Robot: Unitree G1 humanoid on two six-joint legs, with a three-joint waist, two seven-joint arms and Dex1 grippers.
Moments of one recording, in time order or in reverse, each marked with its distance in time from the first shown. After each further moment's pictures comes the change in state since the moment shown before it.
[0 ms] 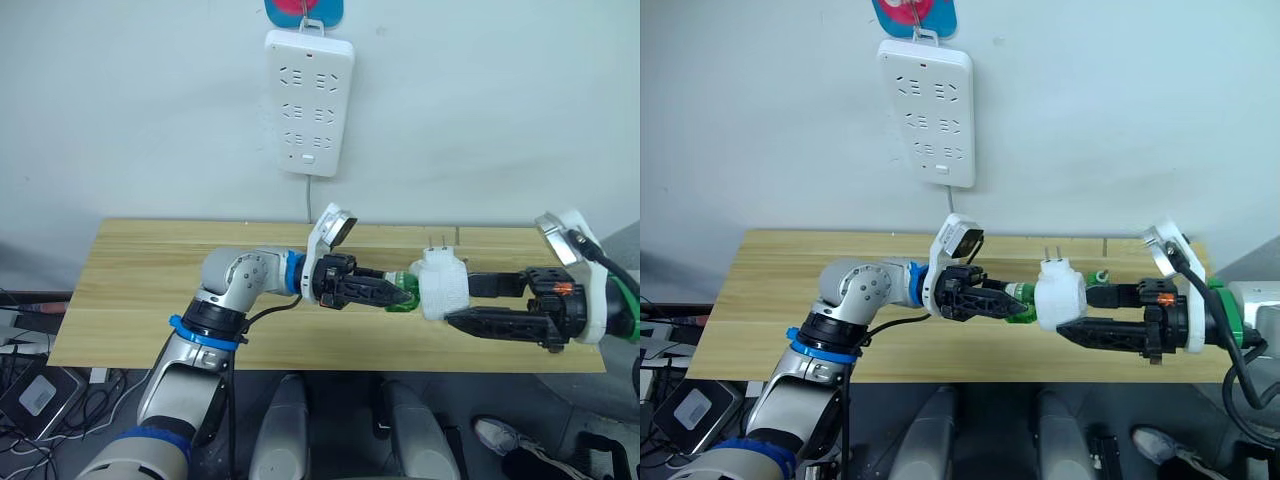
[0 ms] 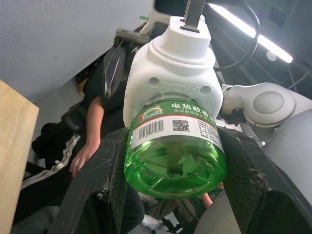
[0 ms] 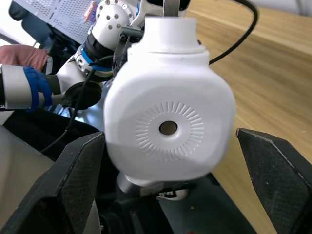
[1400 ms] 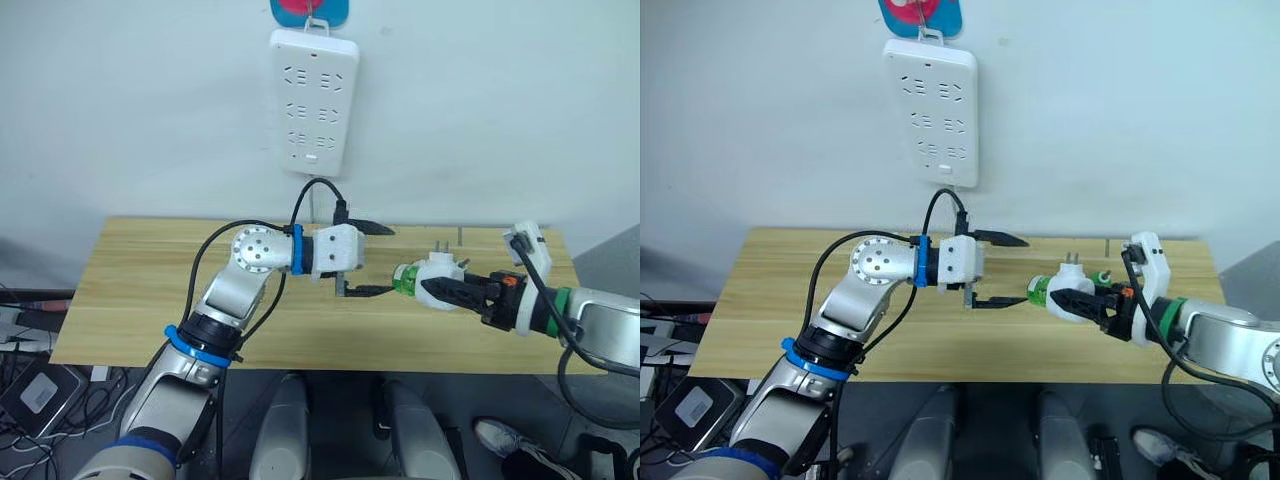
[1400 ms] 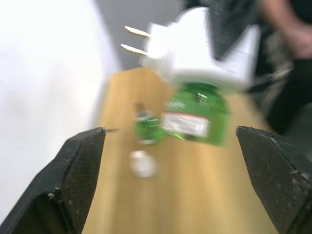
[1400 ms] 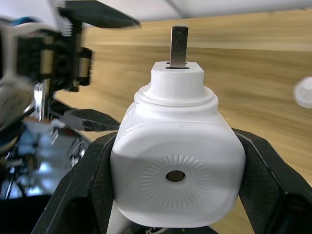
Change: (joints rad) left arm 0.091 0.064 -0.149 -0.075 0.832 -1.250 0.275; right arm 0.056 0.148 0.180 0.010 0.223 -0.229 -0.799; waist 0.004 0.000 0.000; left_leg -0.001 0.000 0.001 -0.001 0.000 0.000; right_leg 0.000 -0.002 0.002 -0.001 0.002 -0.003
